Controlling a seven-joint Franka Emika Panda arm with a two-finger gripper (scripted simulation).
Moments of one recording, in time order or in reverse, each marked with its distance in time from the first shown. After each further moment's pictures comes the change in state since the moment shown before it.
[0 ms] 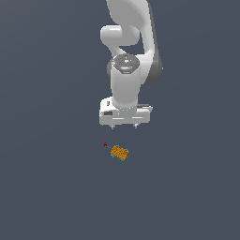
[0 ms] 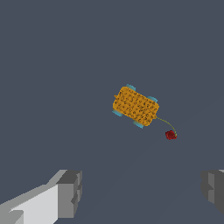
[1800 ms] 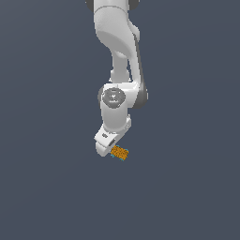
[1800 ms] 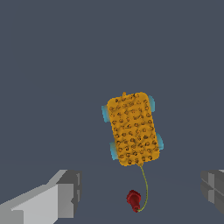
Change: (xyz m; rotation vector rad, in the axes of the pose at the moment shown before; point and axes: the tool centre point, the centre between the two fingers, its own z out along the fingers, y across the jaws) arm 0.036 0.041 0.083 -0.018 0.002 -0.862
